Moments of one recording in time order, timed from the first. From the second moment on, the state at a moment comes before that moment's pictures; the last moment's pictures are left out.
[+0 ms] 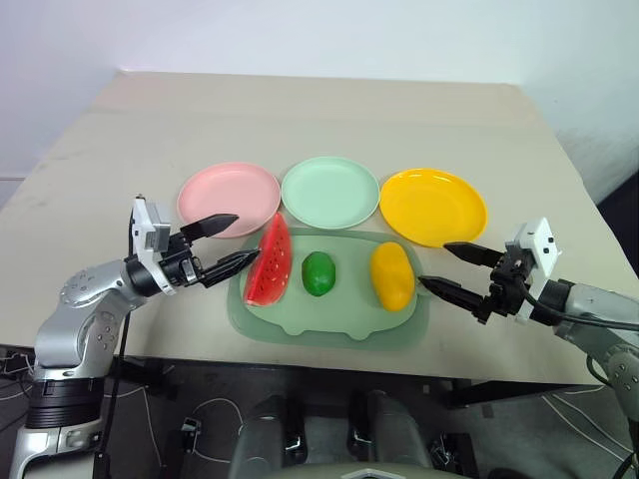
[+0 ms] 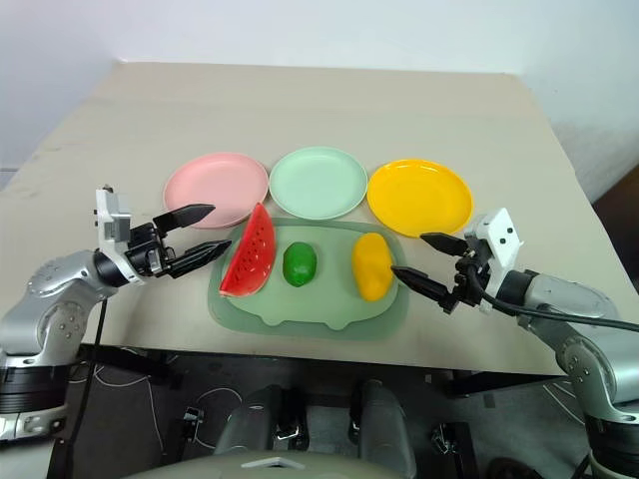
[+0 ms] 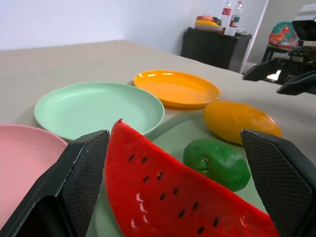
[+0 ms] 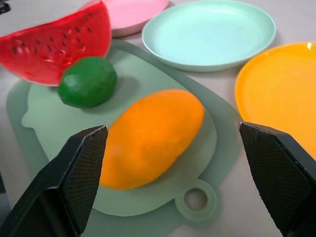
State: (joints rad) left arm -0.23 0.62 0.21 -0.10 -0.66 0.34 -1.06; right arm -0.04 -0.79 -0.30 -0.47 0.73 0.73 0.73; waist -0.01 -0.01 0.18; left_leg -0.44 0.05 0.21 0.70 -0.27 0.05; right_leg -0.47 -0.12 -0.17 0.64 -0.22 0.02
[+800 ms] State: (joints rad) left arm -0.20 0.61 0.21 -0.10 -0.64 0.29 -1.09; right arm -0.40 -0.68 -0.08 -0.47 0.87 1.28 0.41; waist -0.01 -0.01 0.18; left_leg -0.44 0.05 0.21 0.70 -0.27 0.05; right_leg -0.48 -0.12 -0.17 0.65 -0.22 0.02
